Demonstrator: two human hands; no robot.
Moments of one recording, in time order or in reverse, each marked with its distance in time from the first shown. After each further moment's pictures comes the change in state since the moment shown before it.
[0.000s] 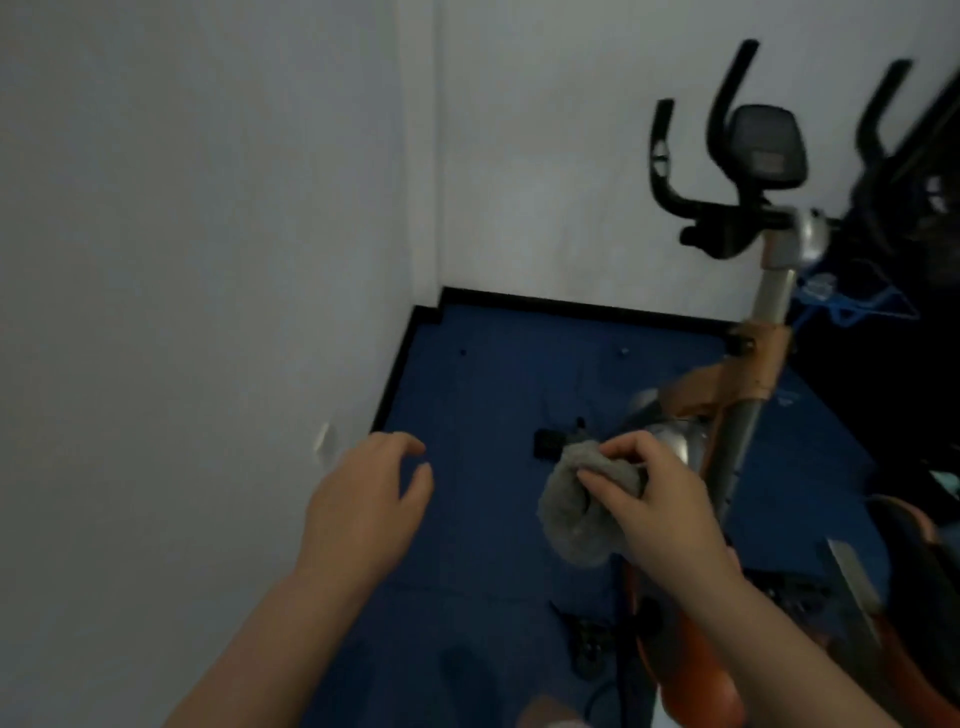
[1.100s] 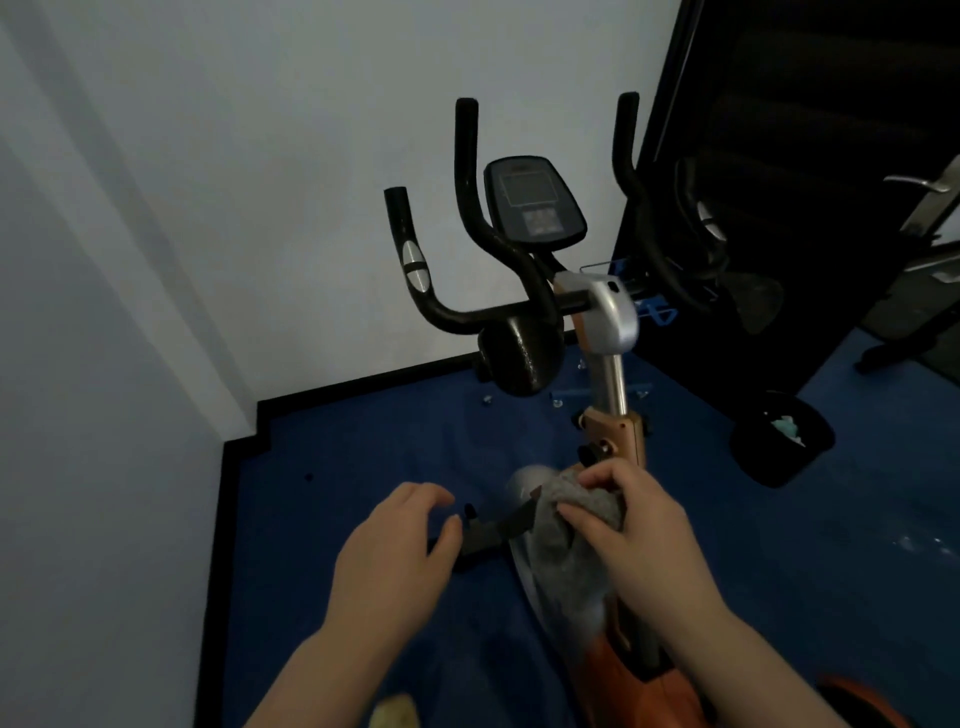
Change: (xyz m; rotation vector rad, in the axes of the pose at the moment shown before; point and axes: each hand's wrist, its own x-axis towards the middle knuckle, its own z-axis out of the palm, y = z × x) left_hand 0.293 0.213 0.164 -0.017 -0.311 0.437; right_hand 0.252 0.108 -0.124 -0.080 0.338 0.237
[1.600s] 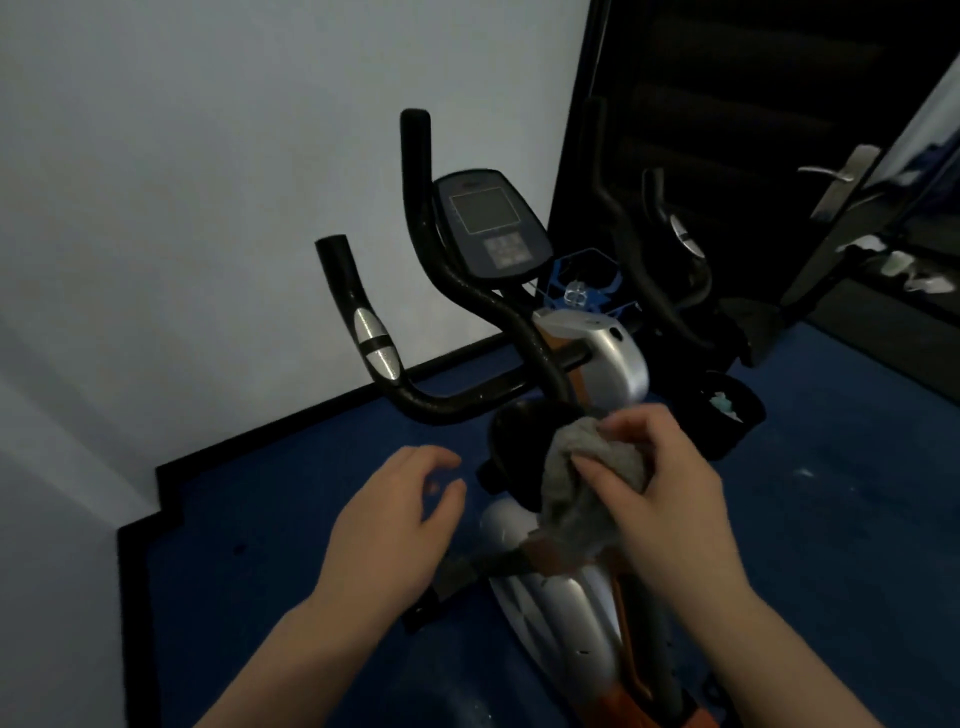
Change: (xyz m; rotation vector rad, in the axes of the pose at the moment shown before) left_hand 0.180 -0.022 -0.029 -0.259 -0.126 0.196; right_hand 0.127 -0.057 0.021 0.069 0.321 0.063
